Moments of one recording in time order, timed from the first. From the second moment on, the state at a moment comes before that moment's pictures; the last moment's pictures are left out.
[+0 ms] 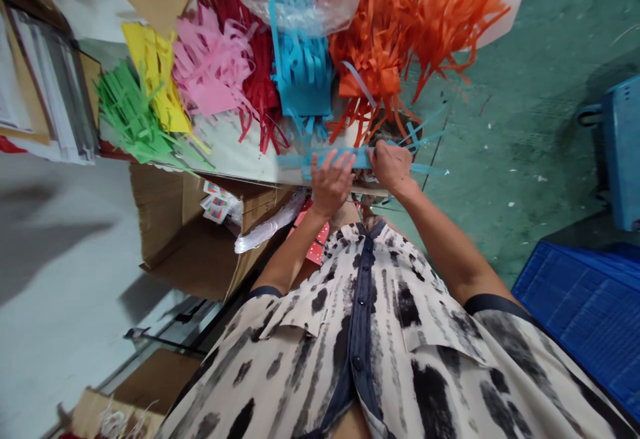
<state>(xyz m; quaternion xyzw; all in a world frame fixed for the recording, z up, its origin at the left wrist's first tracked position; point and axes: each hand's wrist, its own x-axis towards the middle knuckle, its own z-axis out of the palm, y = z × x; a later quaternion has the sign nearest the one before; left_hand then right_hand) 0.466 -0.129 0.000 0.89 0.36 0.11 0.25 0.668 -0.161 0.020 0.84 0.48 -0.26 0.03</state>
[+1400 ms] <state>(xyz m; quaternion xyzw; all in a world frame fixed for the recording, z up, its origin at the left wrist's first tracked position) 0.448 -0.118 0.003 0.94 0.24 -0.01 0.25 0.644 -0.251 0.000 0.73 0.65 -0.19 -0.09</state>
